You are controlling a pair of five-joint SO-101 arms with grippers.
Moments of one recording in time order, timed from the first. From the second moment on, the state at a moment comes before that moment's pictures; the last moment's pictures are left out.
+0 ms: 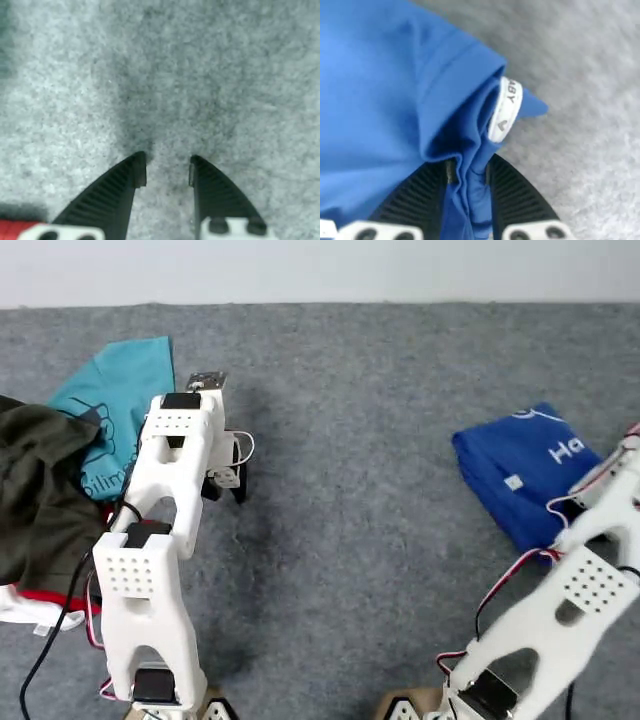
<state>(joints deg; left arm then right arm) -2.8 41.5 -17.5 83.4 11.8 39.3 61.5 -56.6 100.5 -13.6</state>
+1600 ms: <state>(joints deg) -2.8 41.5 -17.5 83.4 11.8 31.8 27.5 -28.5 88.5 -10.1</state>
